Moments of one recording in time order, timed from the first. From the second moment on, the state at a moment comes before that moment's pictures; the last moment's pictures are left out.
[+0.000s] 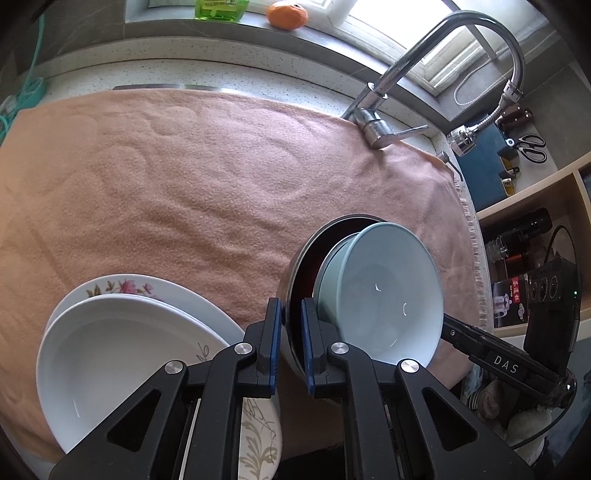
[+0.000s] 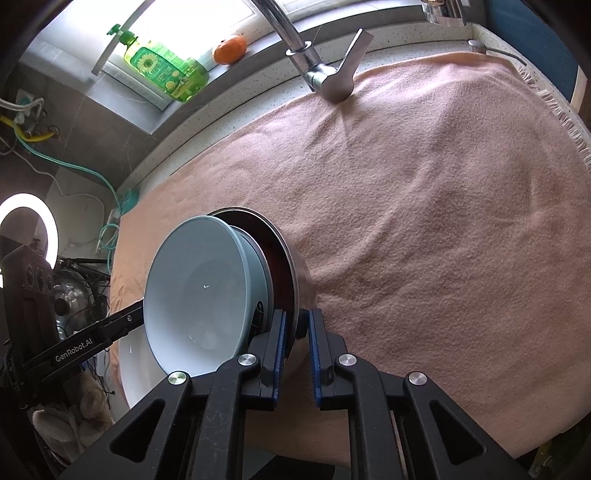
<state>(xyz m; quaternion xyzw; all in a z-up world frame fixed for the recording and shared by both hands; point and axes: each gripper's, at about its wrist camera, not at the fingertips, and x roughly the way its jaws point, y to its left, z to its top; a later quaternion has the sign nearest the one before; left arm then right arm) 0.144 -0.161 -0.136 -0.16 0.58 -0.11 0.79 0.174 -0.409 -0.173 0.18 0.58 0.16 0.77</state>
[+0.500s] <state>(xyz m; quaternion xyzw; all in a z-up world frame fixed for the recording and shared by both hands) 0.147 -0.163 -0.129 -0.14 0.58 -0.14 0.79 0.167 -0.411 -0.168 0.20 0.57 0.13 0.79</state>
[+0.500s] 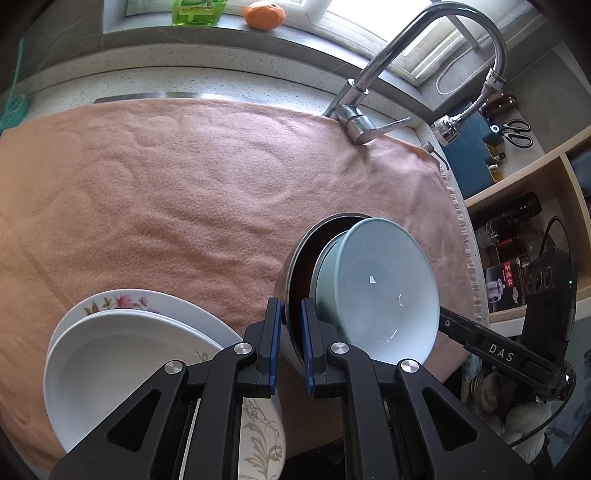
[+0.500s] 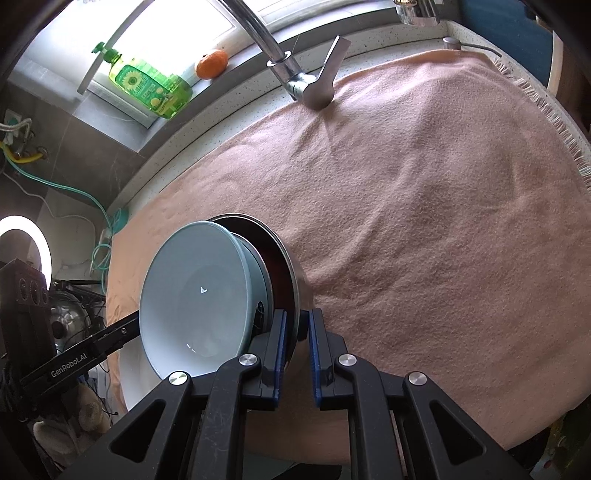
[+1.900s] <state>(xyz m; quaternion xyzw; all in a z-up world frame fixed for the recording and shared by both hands) 0.098 -0.088 -0.079 -0.16 0.53 -0.13 0.82 0.136 -0.337 -0.102 0.18 0.53 0.17 0.81</state>
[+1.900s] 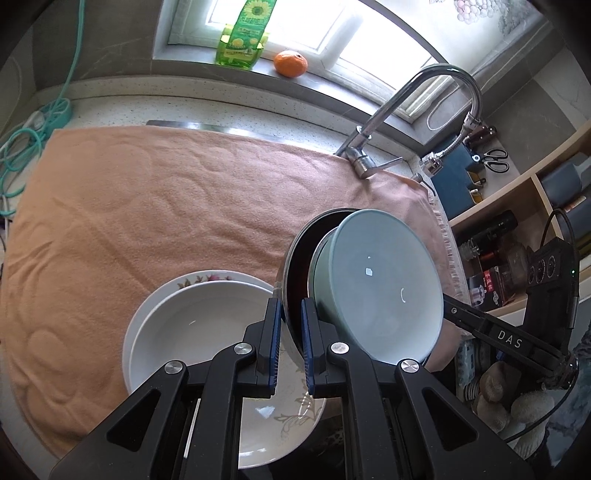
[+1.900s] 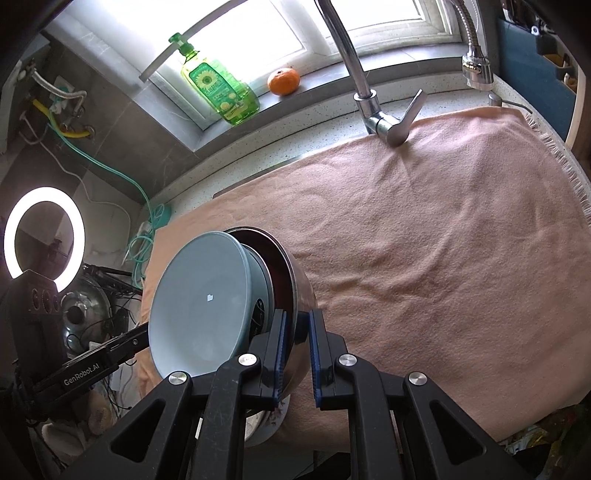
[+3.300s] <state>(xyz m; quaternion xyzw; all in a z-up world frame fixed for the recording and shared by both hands) 0.055 -0.018 -0.102 -0.17 0.55 -0.11 0.81 0.091 -0.255 -0.132 0.16 0.56 0.18 0.79</state>
